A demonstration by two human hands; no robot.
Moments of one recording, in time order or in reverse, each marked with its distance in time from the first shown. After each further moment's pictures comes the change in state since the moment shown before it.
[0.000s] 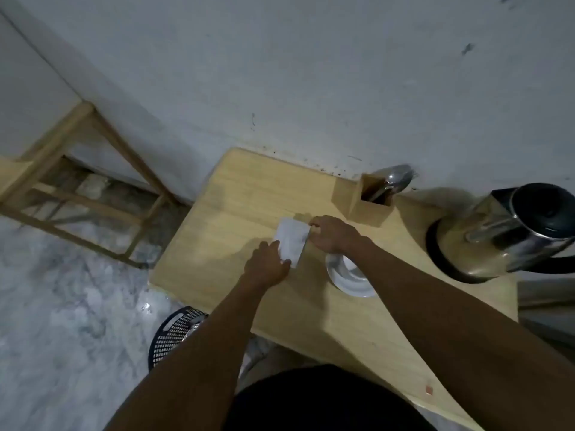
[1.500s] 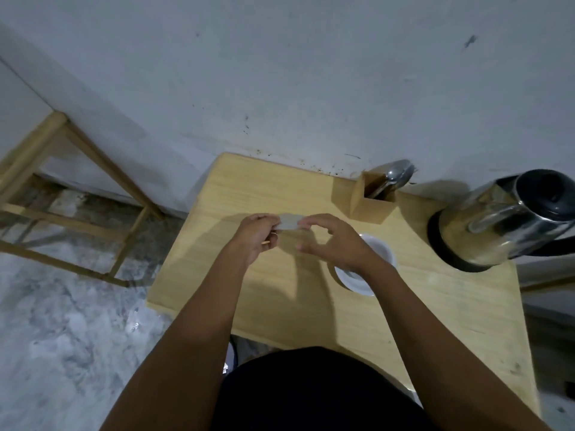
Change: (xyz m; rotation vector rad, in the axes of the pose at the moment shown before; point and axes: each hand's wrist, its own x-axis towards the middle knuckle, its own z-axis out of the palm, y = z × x) left_hand 0.050 -0.034 -0.066 -1.078 -0.160 -0.316; right_hand -0.024 -0.041 0.056 0.582 0.181 -0.080
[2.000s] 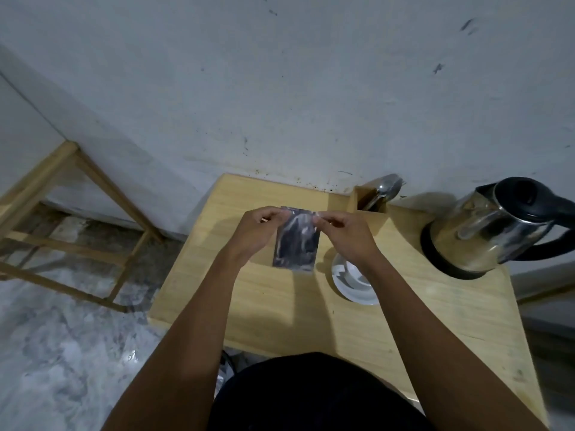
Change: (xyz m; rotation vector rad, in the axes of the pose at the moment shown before) left_hand -0.038 0.026 -0.003 0.383 -0.057 0.487; right_hand -0.010 -0.032 -0.020 0.182 0.321 0.012
